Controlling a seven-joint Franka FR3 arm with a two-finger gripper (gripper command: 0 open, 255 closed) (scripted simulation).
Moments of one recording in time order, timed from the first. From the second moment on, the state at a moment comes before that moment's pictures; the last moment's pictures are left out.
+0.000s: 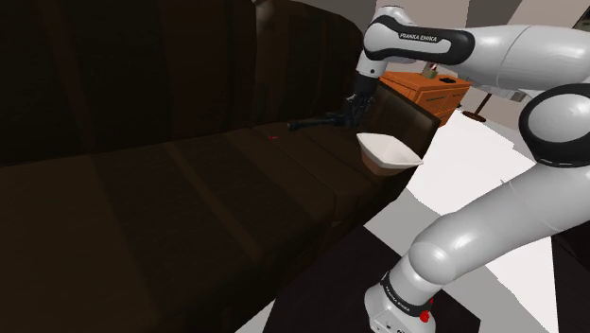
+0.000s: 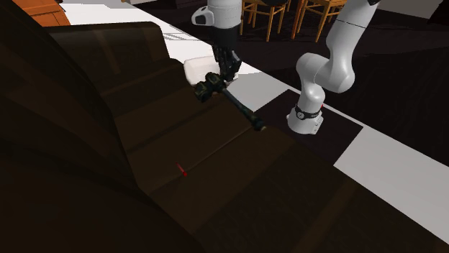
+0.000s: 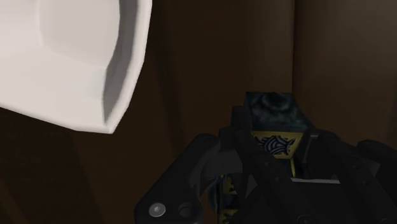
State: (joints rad) arm -0.13 -0.28 -0.18 -1.97 -0.08 1.64 -0.12
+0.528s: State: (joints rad) arm -0.21 -0.31 -0.30 -1.99 -0.13 1.65 -0.31
